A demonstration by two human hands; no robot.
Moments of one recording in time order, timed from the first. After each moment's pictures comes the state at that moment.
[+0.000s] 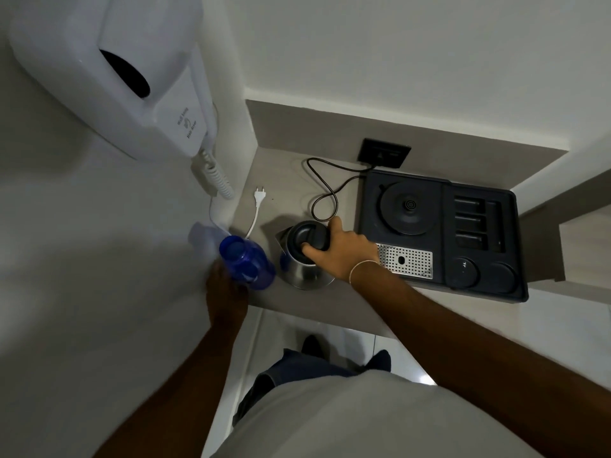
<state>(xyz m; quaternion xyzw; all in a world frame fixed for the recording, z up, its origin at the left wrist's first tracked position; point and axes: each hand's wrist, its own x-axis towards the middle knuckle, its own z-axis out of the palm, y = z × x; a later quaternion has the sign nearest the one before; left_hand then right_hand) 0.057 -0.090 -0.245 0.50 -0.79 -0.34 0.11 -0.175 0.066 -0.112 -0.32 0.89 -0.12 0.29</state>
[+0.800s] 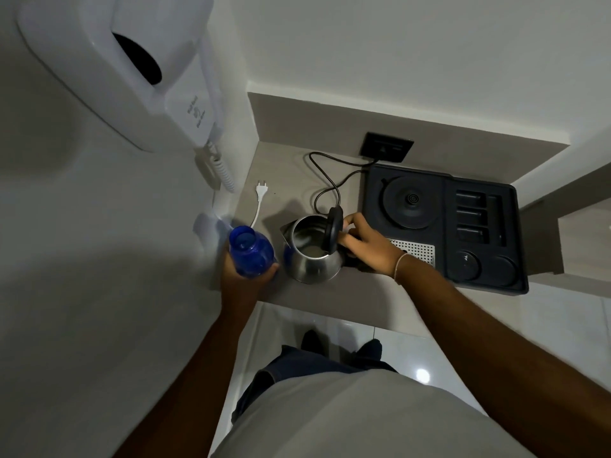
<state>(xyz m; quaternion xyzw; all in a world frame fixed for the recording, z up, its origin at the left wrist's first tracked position) 0.036 -0.068 -0.188 0.46 -0.67 -0.55 0.19 -0.205 0.104 -0.133 -0.27 0.77 -0.38 0.44</state>
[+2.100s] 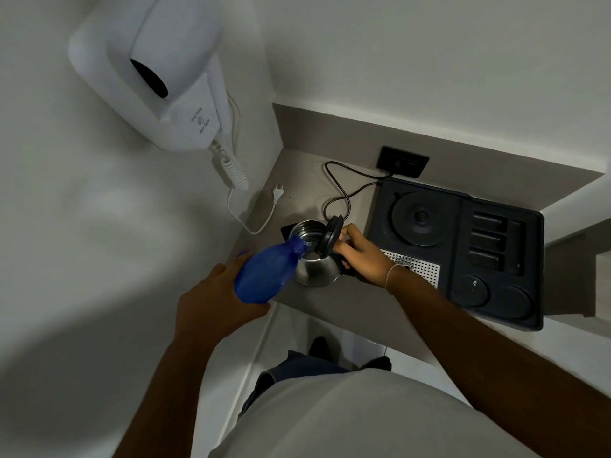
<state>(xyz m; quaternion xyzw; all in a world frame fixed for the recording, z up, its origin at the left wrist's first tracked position) 0.064 -0.013 -0.053 0.46 -0.87 -0.18 -0.08 -0.217 0.114 -0.144 -0.29 0.71 -0.42 0.48</state>
